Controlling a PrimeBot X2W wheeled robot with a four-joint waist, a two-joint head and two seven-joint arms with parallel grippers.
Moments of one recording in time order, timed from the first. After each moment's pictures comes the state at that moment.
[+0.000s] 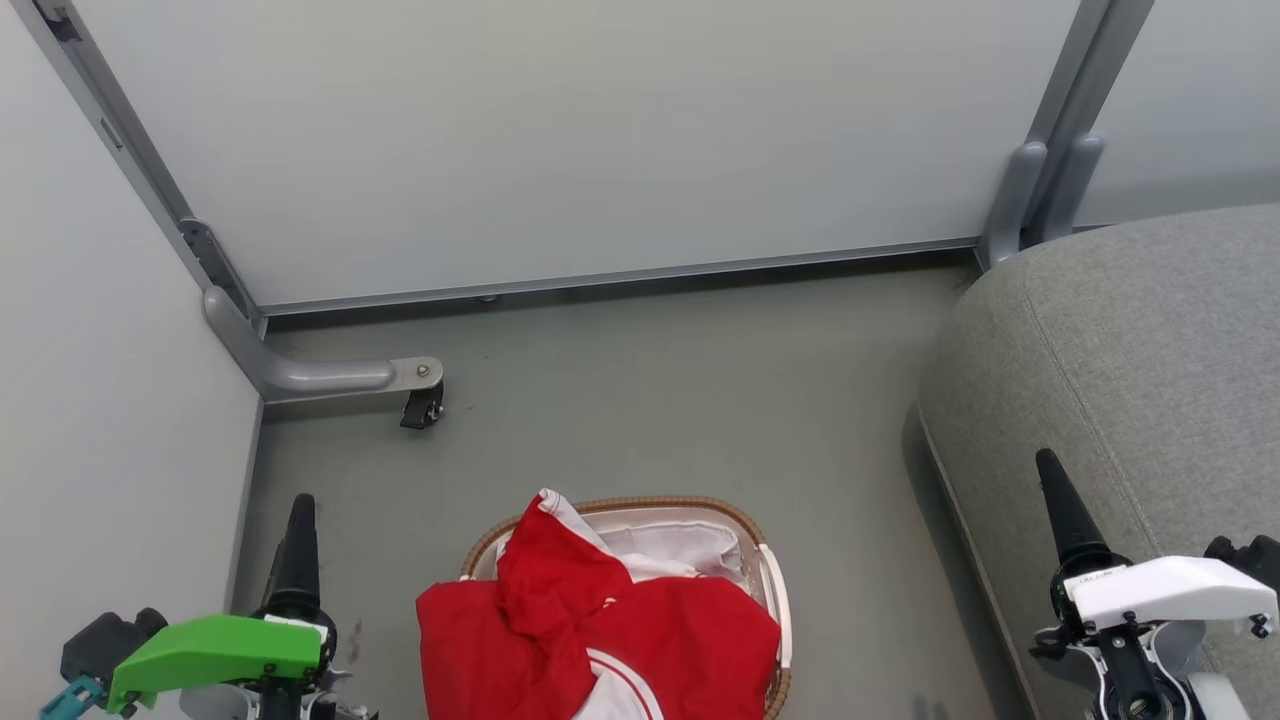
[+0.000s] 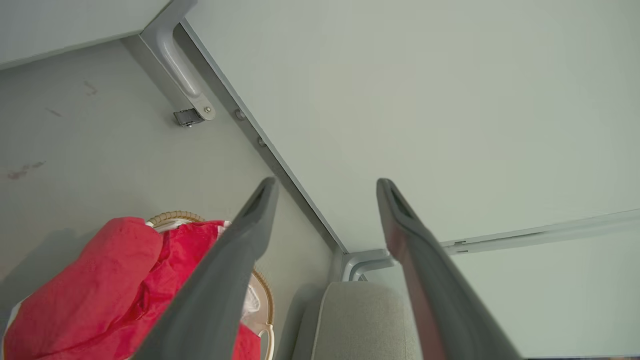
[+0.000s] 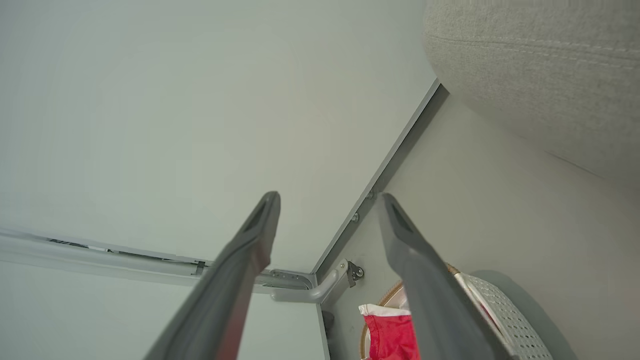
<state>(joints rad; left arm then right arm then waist) -0.07 0.05 0.06 0.32 -1.21 -0.13 0.01 -0.10 -0.05 -0.10 0.28 1.20 0.13 0.02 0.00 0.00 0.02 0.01</state>
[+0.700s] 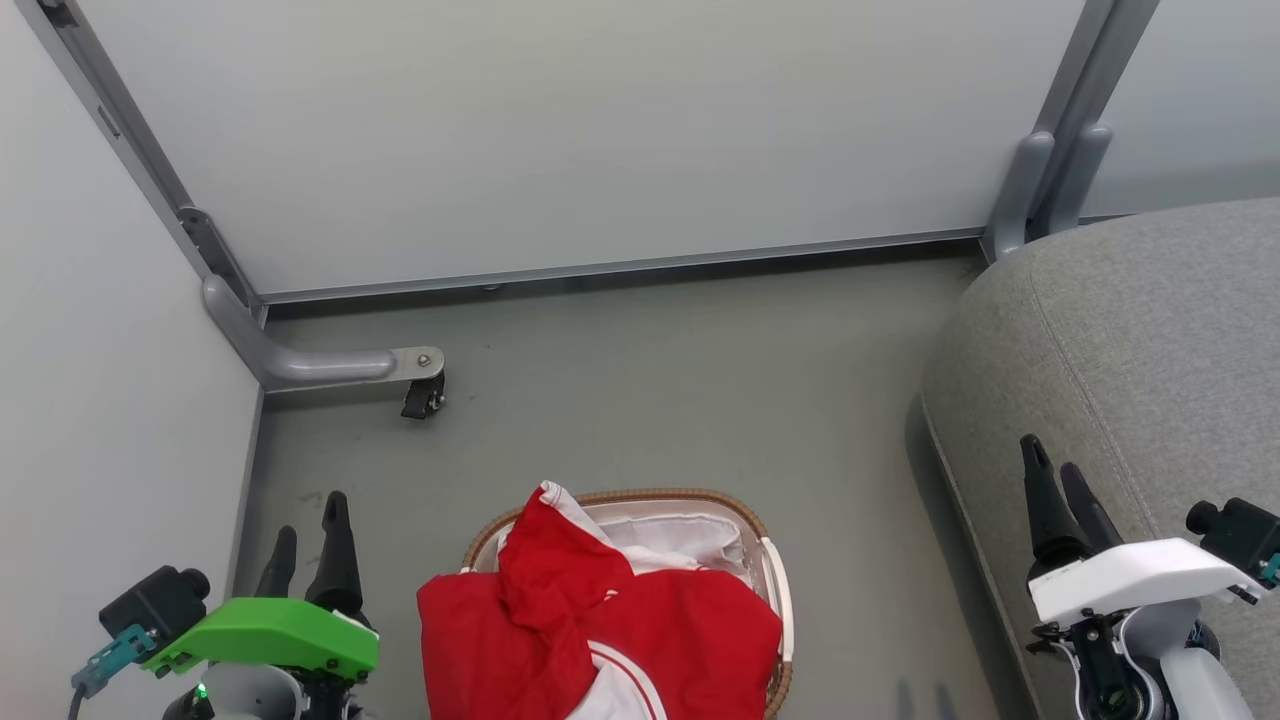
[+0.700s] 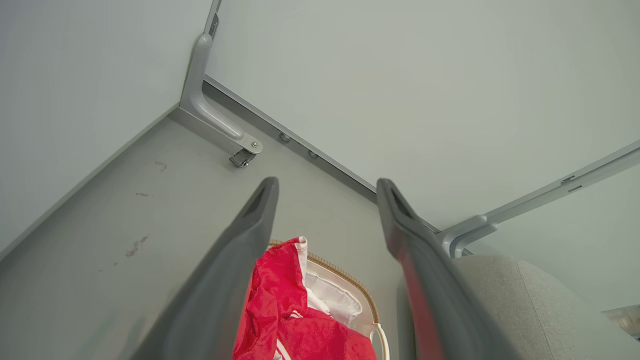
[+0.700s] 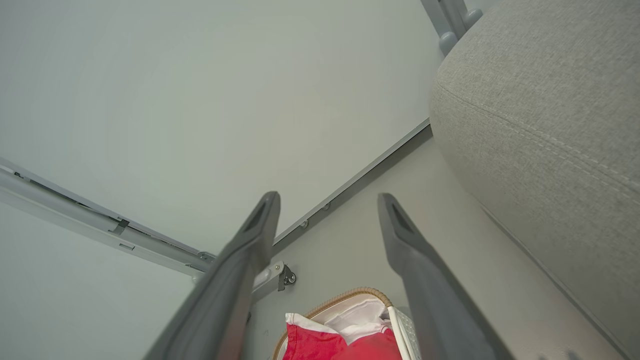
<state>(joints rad) -0.09 0.09 -0.04 0.34 -0.83 -0.06 -0.06 -0.12 -0.05 -0.08 0.28 0.83 0.13 -0.06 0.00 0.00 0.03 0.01</state>
